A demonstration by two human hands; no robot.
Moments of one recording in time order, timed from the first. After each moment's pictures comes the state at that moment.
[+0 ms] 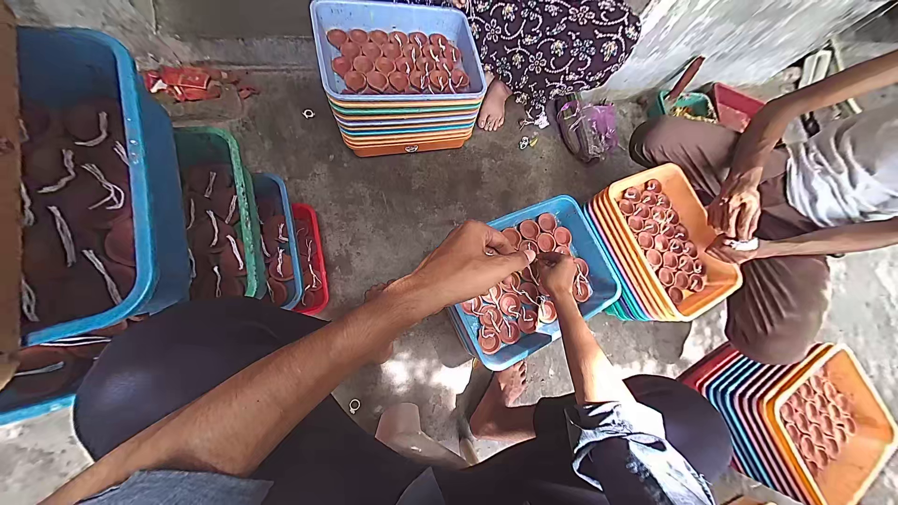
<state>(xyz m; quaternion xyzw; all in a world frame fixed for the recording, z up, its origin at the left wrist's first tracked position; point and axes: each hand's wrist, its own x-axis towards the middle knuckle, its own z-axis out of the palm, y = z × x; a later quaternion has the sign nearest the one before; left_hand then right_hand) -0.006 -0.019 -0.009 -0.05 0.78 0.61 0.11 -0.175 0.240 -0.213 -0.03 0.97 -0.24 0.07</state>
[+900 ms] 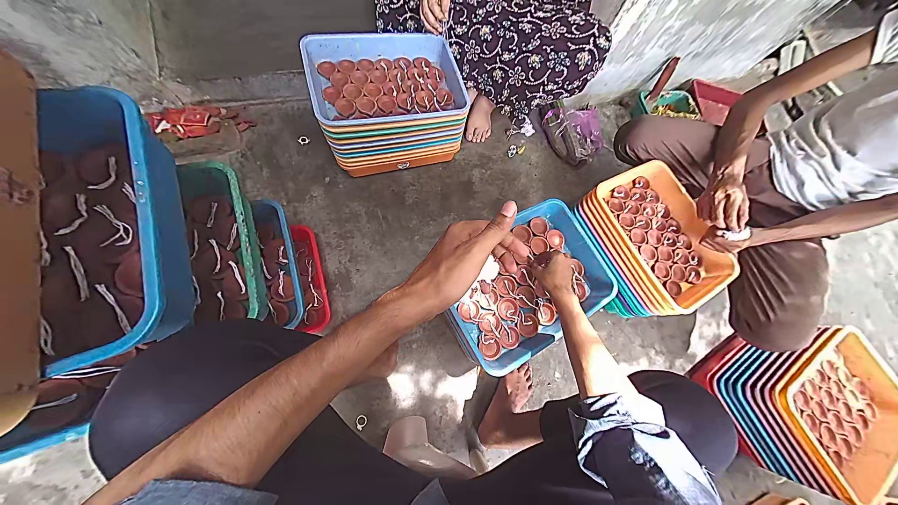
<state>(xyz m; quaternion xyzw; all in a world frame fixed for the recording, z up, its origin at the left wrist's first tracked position) -0.009 -0.015 0.005 -0.03 0.68 0.73 0.08 -0.184 0.245 -0.206 -0.05 0.98 -0.17 0.09</state>
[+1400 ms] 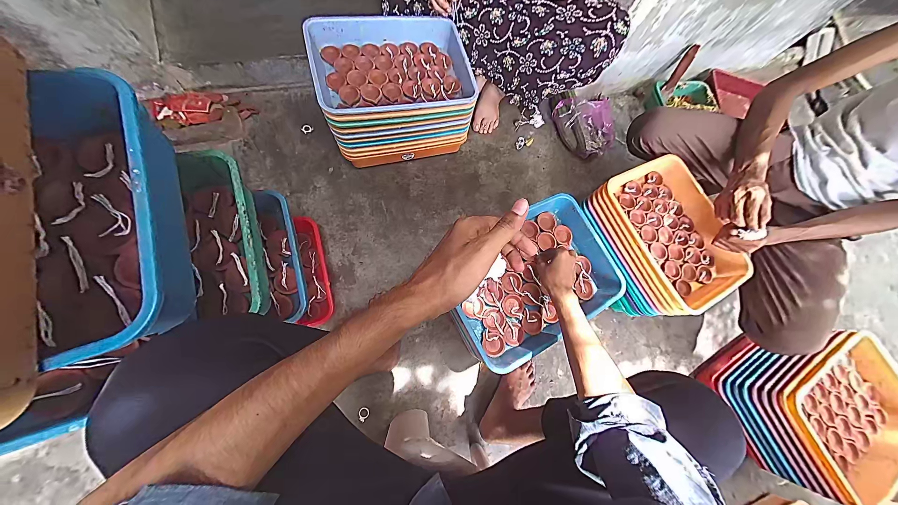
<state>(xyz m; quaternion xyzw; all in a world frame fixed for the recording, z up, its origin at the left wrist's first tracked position) -0.007 -0.017 0.003 -0.03 0.70 0.71 0.07 -0.181 0.237 -0.219 -0.05 0.99 -0.15 0.03</state>
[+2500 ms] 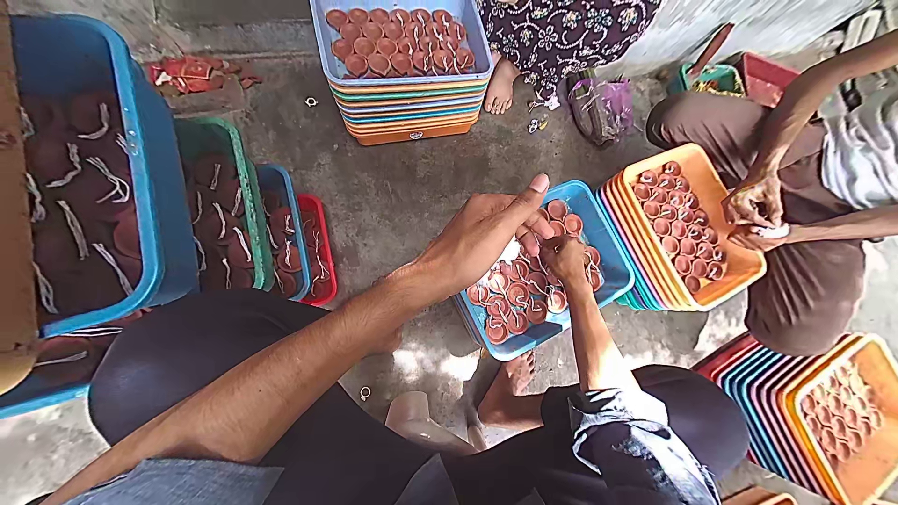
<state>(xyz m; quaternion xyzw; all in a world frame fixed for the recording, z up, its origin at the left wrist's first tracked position) -0.012 -0.019 0.005 -0.02 0.69 0.72 0.08 -0.180 0.246 -0.212 -0.12 0.97 -0.21 0.08</state>
